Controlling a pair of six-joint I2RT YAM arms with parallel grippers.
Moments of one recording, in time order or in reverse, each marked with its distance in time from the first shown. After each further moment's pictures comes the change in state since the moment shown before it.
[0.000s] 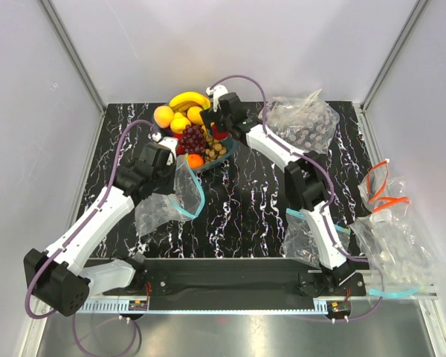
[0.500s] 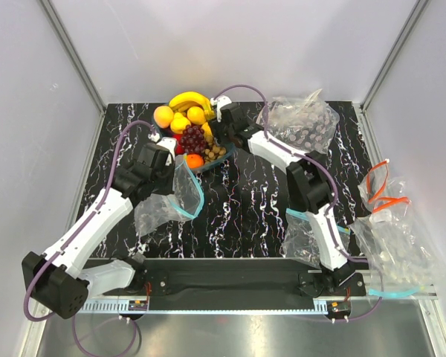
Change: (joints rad) left arm 0.000 -0.015 -0.006 0.000 -0.009 0.000; right arm 0.006 -0.053 -0.175 0.021 0.034 0.041
